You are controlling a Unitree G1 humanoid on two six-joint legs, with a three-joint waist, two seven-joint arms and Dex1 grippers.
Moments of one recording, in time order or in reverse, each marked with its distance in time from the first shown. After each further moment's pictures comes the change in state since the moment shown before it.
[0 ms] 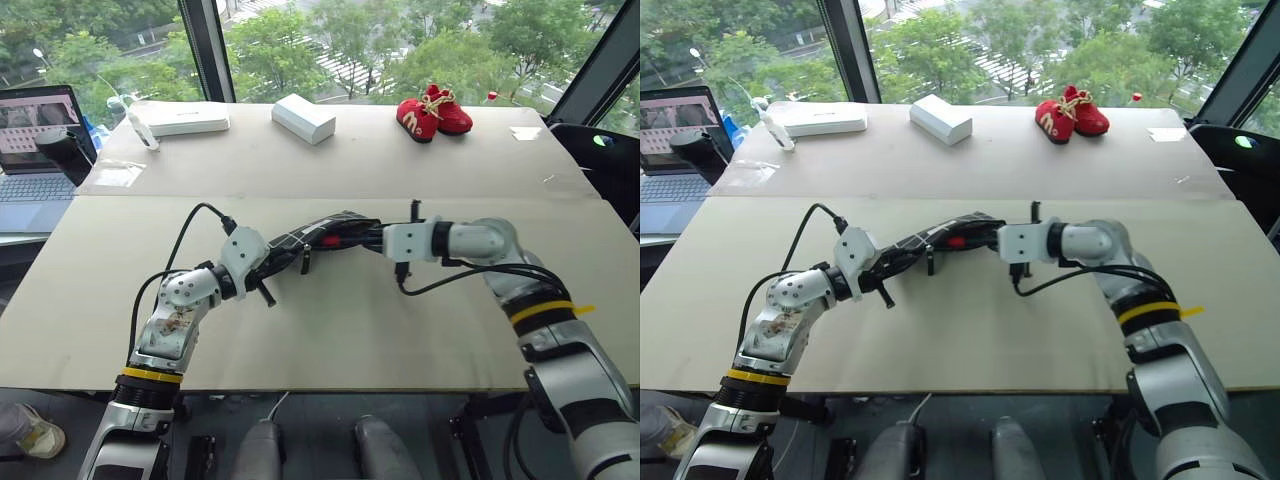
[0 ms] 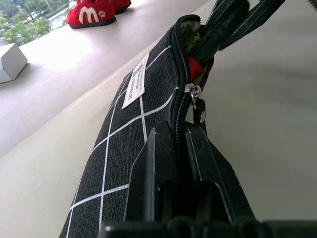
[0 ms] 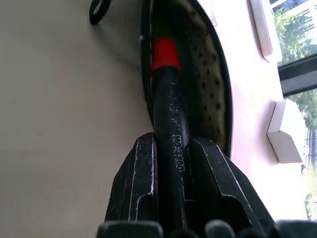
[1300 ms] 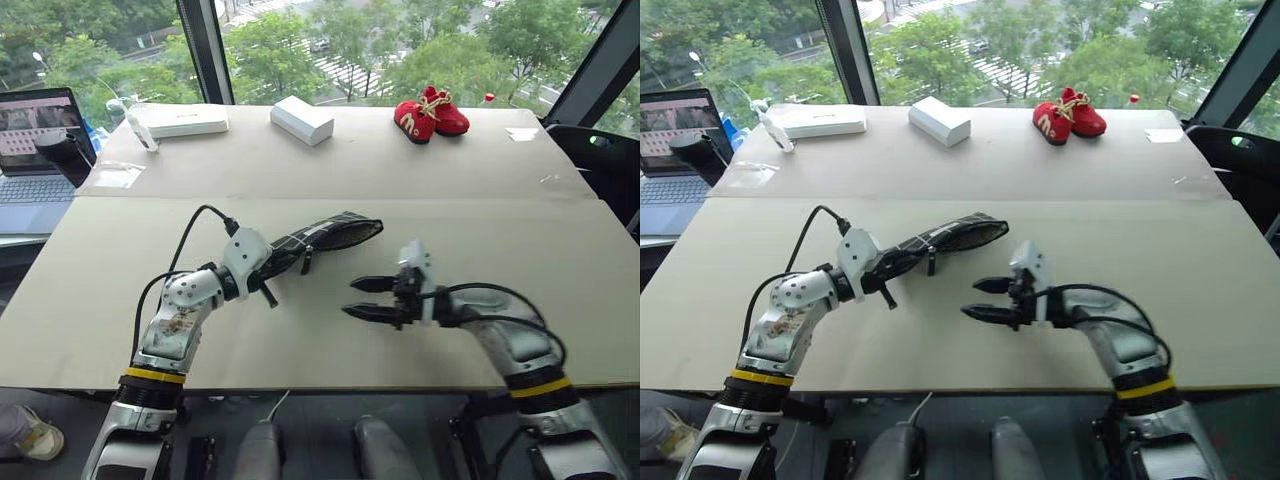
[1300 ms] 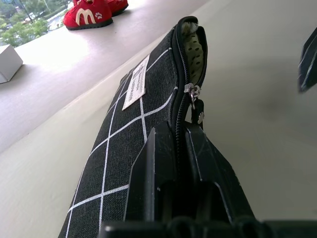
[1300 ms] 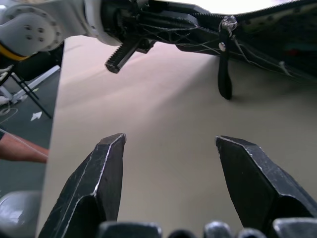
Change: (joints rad) left arm 0.006 -0.014 -0.005 0.009 0.001 -0.003 0.000; right arm 0.449 0.095 -0.108 -0.595 0.685 0.984 0.067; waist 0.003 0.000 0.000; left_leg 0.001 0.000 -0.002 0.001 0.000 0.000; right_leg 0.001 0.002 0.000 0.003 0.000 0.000
